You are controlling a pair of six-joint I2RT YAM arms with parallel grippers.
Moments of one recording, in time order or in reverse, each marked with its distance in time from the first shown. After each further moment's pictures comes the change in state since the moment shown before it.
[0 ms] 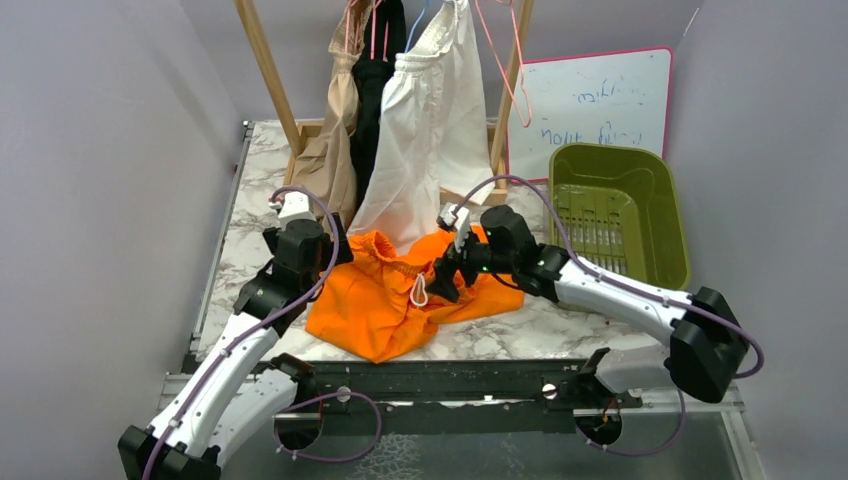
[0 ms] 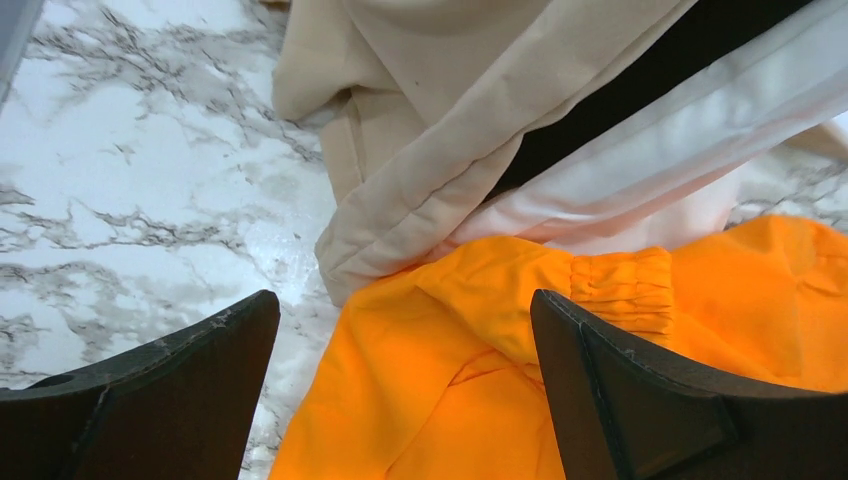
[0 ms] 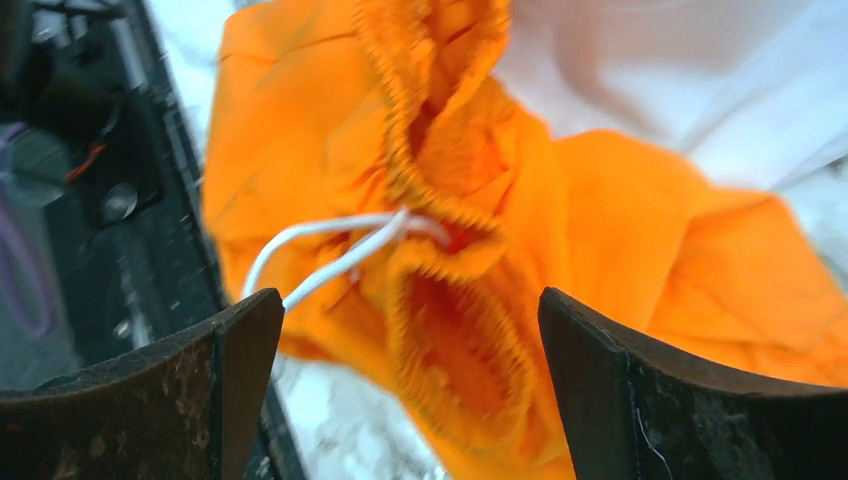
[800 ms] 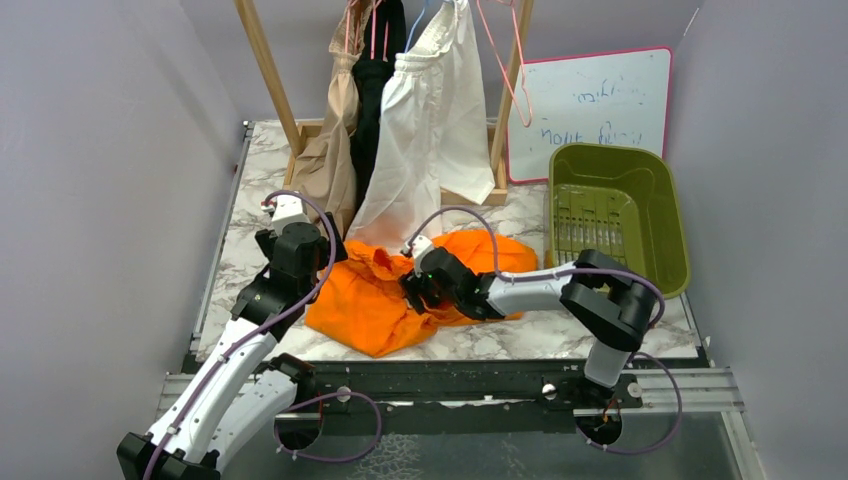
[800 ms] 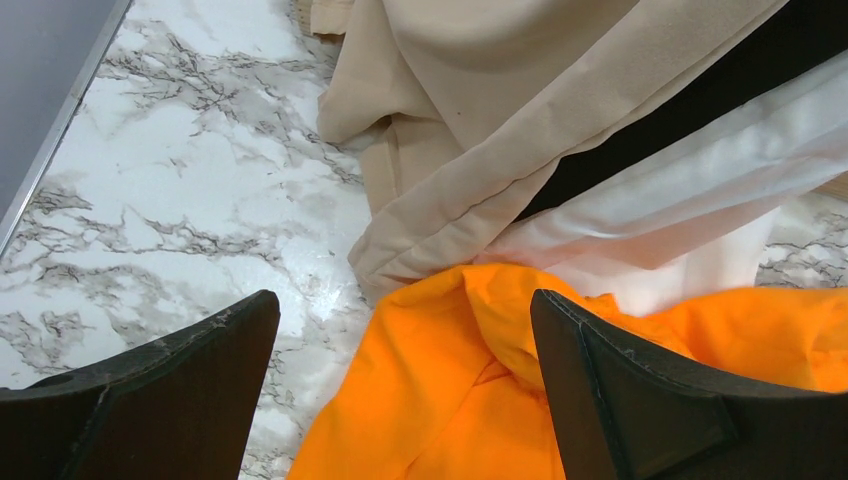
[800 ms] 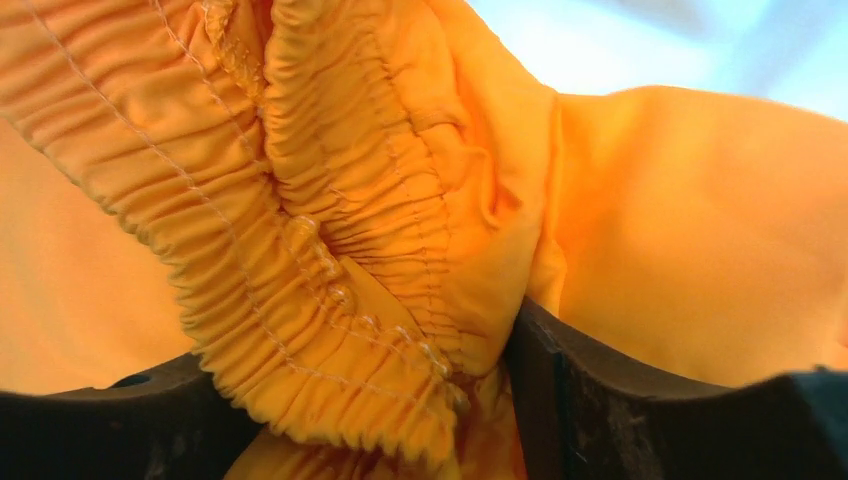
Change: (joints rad) left arm 0.000 -0.073 -0.023 0.020 -0.100 0.012; right arm 0.209 0.520 0.043 0.322 0.528 0.164
